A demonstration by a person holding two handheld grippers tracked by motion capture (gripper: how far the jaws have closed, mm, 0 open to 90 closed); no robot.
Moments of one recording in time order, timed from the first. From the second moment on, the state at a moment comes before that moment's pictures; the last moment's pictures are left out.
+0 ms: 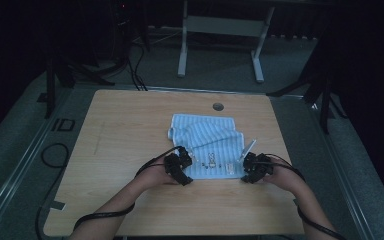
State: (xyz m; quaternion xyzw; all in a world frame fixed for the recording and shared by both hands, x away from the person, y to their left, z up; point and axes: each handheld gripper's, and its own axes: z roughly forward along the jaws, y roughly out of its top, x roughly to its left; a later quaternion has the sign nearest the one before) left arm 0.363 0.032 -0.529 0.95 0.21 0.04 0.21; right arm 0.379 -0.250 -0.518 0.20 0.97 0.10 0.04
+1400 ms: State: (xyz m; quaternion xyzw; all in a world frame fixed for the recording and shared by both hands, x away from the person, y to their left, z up) left arm 0.206 0.063 -0.458 0.97 0.11 -0.04 0.23; right arm 0.205 -0.256 -0.445 0.10 0.98 0.18 0.05
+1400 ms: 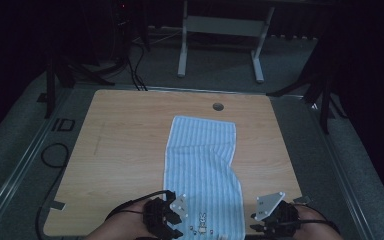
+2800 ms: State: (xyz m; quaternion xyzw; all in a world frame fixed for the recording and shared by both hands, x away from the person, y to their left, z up) left arm 0.284 0.057 -0.529 0.95 0.19 -0.06 0.24; right arm 0.428 -0.217 -0.522 0.31 0.93 0.13 0.13
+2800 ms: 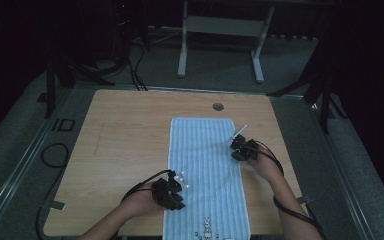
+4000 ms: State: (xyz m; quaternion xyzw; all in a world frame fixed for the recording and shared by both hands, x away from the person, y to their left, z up) left arm 0.391 0.041 -0.528 0.94 0.25 0.04 0.21; right arm 0.402 -0.231 -0.524 0.32 0.93 0.18 0.09
